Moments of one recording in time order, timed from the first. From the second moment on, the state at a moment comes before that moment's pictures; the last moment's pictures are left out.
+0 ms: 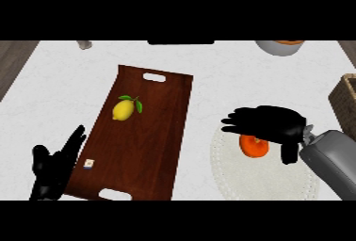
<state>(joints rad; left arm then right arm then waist) 0.11 0.37 -0.17 -1.50 0.23 0.15 0.19 -0.52 -0.65 0.59 -1.39 0.84 0.48 -0.51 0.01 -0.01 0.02</state>
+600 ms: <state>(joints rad) 0.11 0.34 -0.16 -1.50 0.21 0.15 0.22 -0.50 -0.58 0.58 -1.31 0.91 0.42 -0.54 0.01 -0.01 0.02</state>
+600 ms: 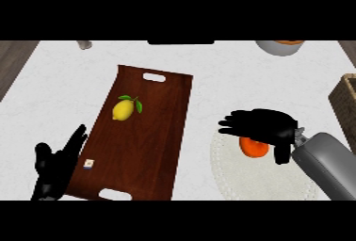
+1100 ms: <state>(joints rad) 0.10 0.34 -0.13 -1.50 0.21 0.12 0.24 -0.50 -0.56 0.58 -1.27 1.01 0.29 -0.64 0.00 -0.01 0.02</state>
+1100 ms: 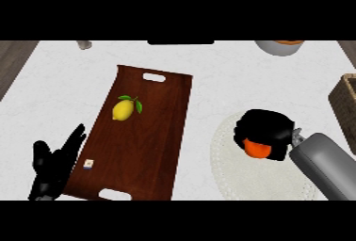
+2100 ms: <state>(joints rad) 0.25 0.34 -0.07 -1.57 0.21 0.16 0.21 -0.12 -0.31 0.21 -1.80 0.81 0.35 0.21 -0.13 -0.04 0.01</state>
